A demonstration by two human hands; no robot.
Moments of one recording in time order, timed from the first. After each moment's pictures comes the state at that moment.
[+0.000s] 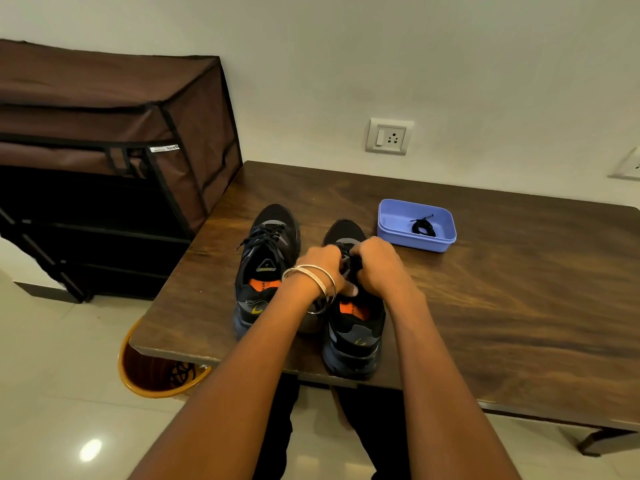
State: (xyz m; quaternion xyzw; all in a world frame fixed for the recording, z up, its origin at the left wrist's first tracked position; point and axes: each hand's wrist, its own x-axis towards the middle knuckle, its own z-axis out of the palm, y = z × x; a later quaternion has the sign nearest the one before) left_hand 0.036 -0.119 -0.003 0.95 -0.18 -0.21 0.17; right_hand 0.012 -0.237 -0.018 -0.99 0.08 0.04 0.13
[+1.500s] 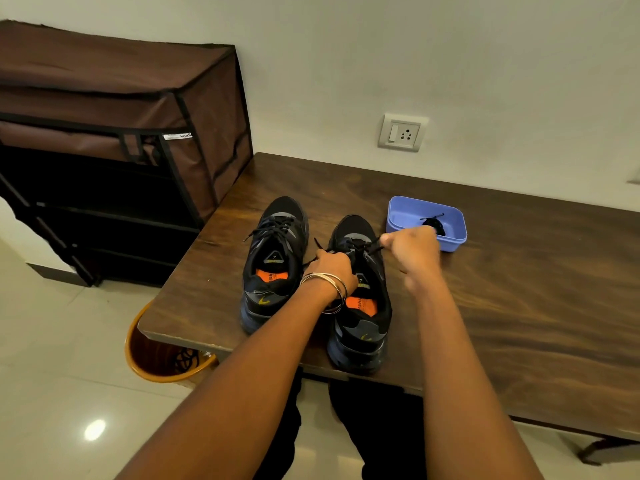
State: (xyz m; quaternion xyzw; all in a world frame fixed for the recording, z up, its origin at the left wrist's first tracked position) left_hand 0.038 -0.129 -0.042 0.96 -0.14 -0.19 0.16; right_hand 0.012 -0.253 -0.010 -0.76 0.34 -0.12 0.54
